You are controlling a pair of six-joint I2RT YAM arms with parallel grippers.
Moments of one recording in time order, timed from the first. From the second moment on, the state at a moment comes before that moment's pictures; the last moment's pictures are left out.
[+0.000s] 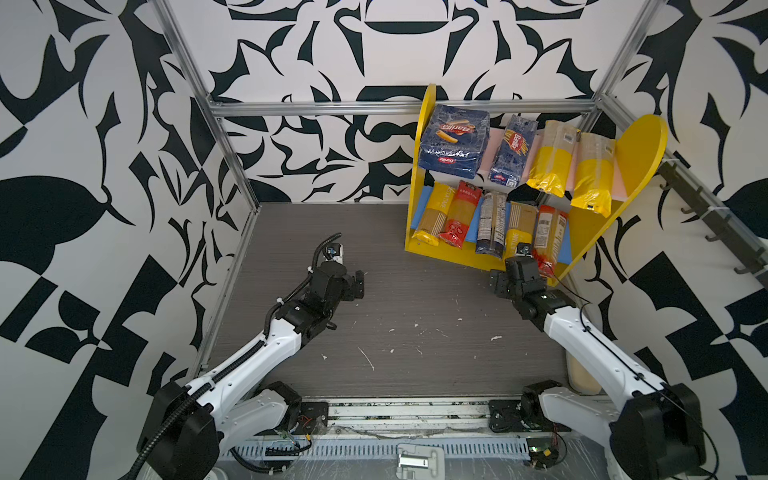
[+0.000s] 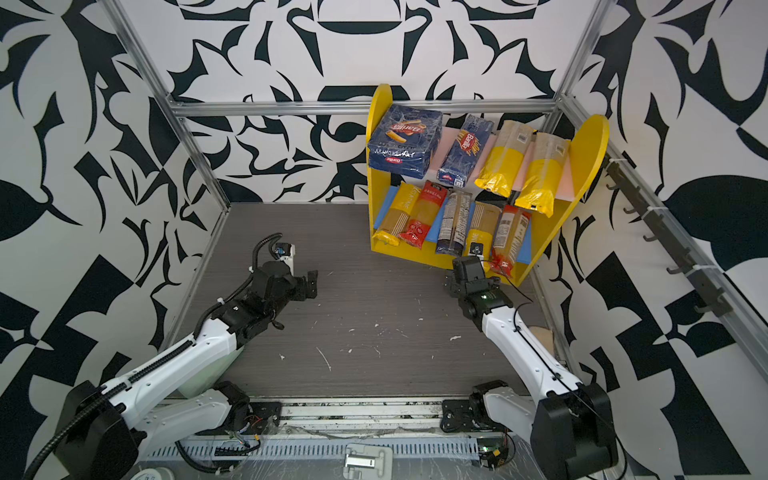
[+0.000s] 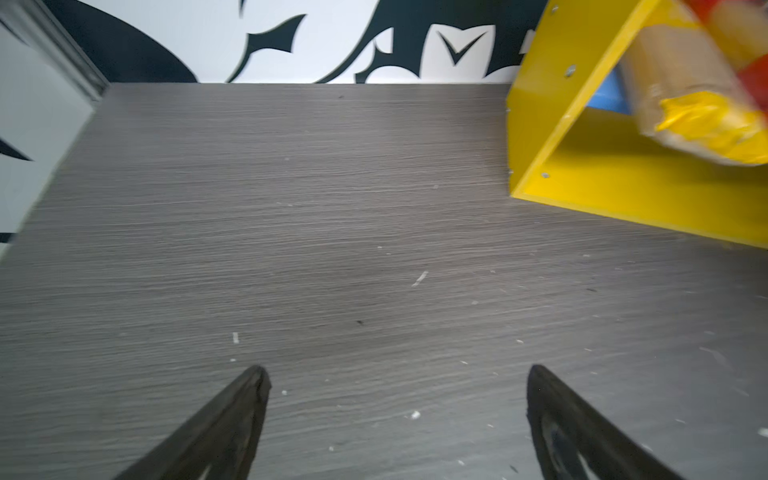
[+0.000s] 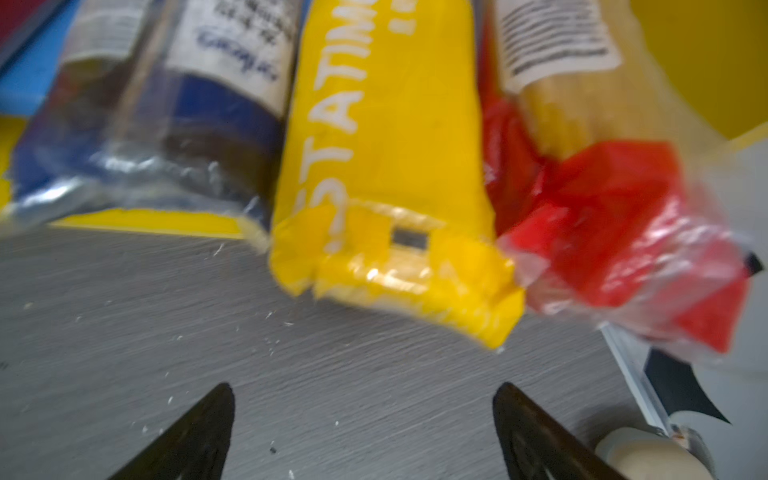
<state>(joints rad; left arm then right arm) -0.59 1.09 0.68 -0.17 -0.38 -0.28 0.23 1.06 0.67 -0.39 0.40 0.29</state>
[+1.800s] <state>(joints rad) -0.06 1.61 0.21 1.10 -0.36 -0.06 0.18 1.42 0.43 0.48 0.47 0.07</state>
